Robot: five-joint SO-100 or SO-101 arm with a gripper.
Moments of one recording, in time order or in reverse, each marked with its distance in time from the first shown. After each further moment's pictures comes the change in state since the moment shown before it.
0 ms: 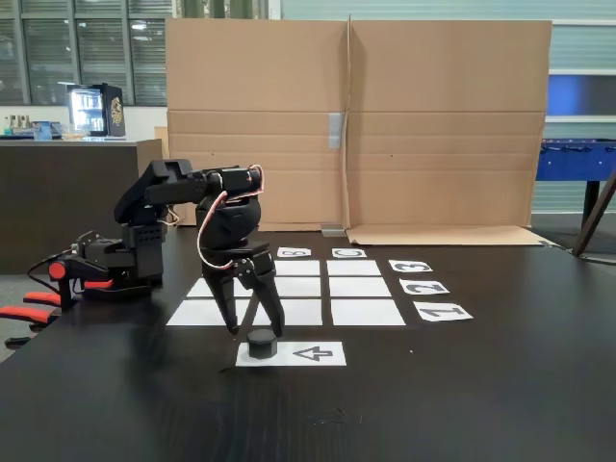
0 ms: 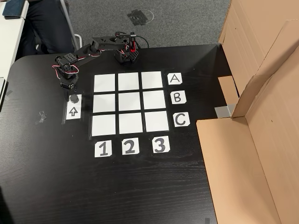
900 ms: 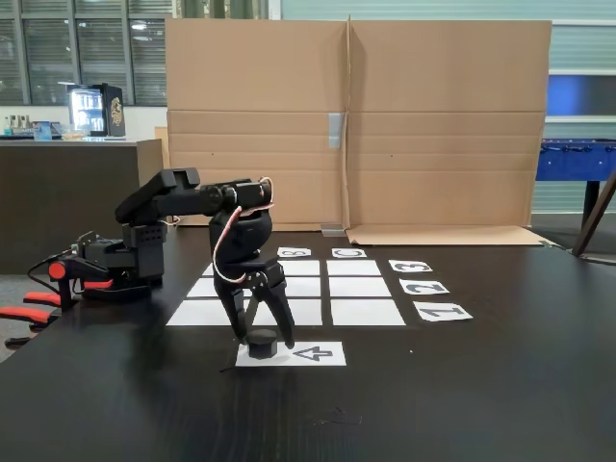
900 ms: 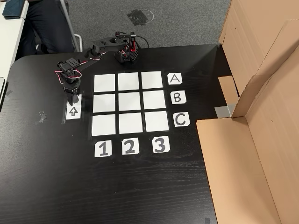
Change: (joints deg) arm -2.5 -5.4 -4.0 0.0 -1.1
